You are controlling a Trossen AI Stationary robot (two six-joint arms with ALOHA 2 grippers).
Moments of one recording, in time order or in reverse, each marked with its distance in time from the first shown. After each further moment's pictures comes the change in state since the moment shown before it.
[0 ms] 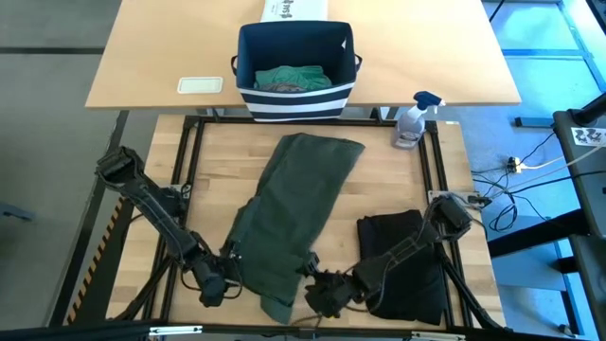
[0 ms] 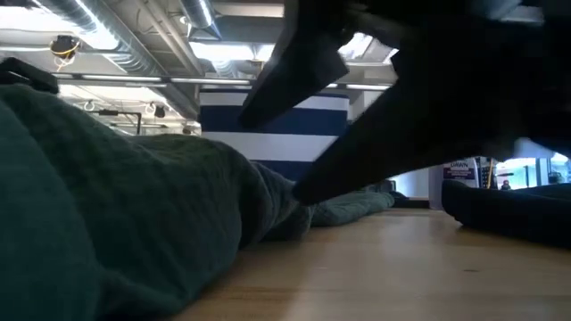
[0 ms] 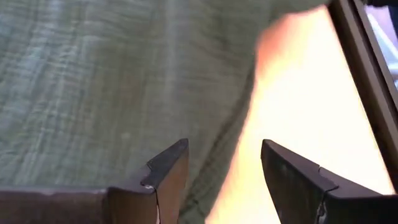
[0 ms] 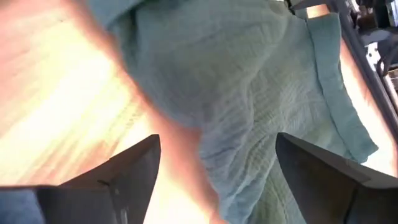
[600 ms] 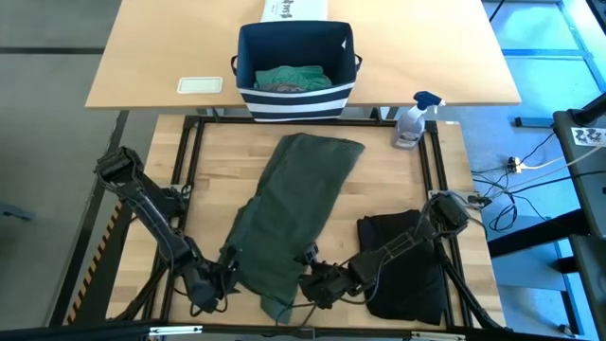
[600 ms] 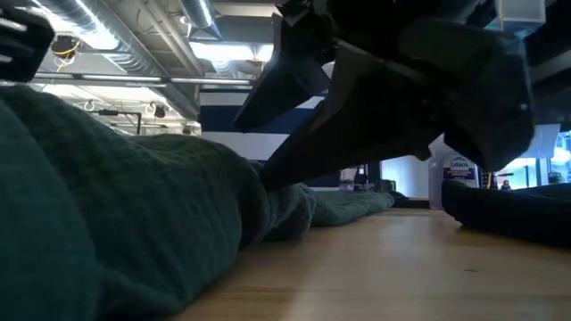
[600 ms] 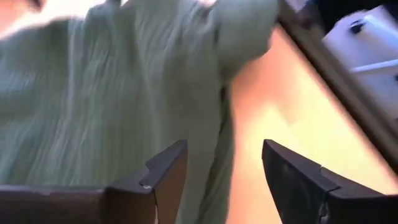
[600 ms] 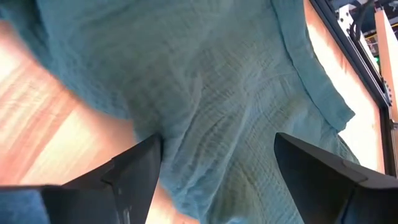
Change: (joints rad) left arm -0.075 0.000 0.000 0.128 -0.149 0.246; right arm -0.044 0.000 0.000 0.001 0.061 0.083
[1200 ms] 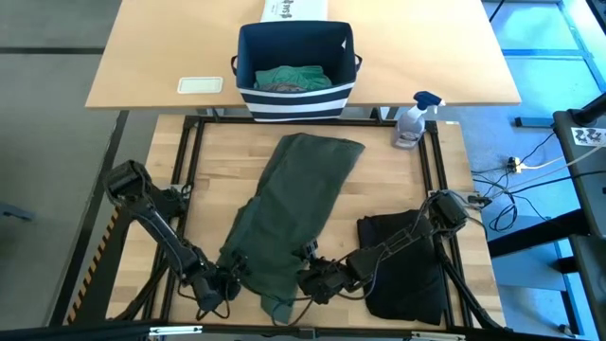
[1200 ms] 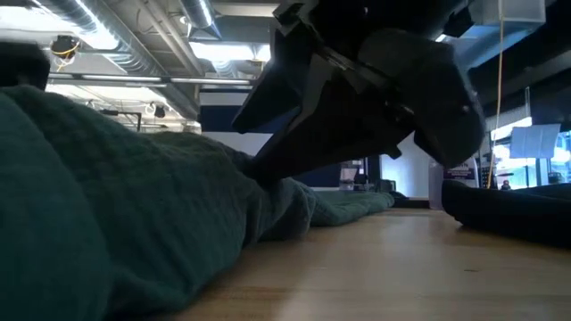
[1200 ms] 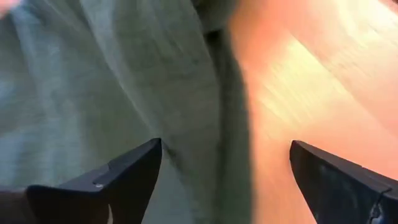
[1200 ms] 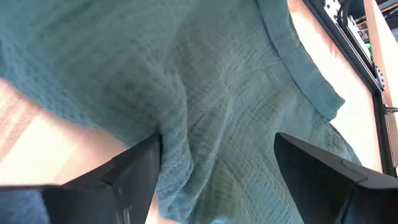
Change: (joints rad) left arm 0.001 0.171 0.032 -0.047 -0.051 0.179; right arm -0.032 0.000 0.000 0.008 0.021 0.038
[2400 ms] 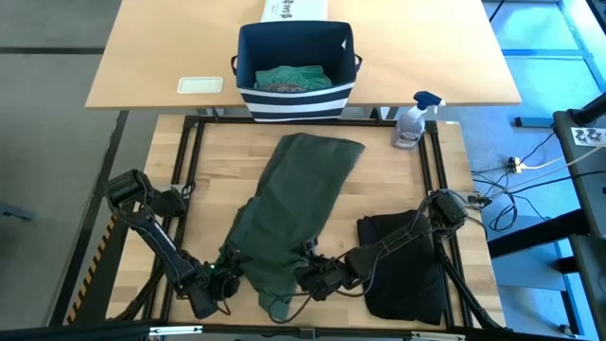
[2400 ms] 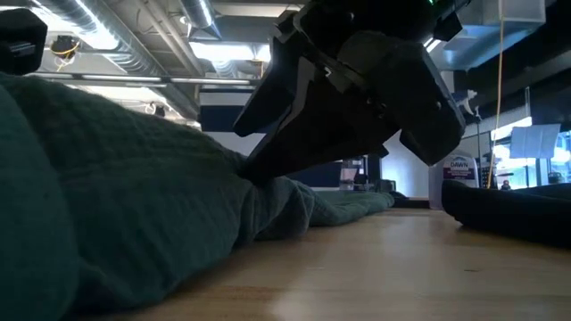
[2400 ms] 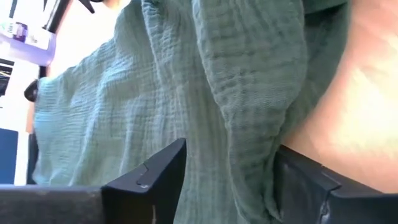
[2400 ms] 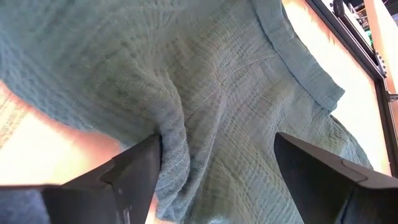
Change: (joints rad) left arm -0.072 0.075 0.068 -0.221 -0.389 -0.143; right arm -0.013 0.000 0.000 -0.001 0.000 0.052
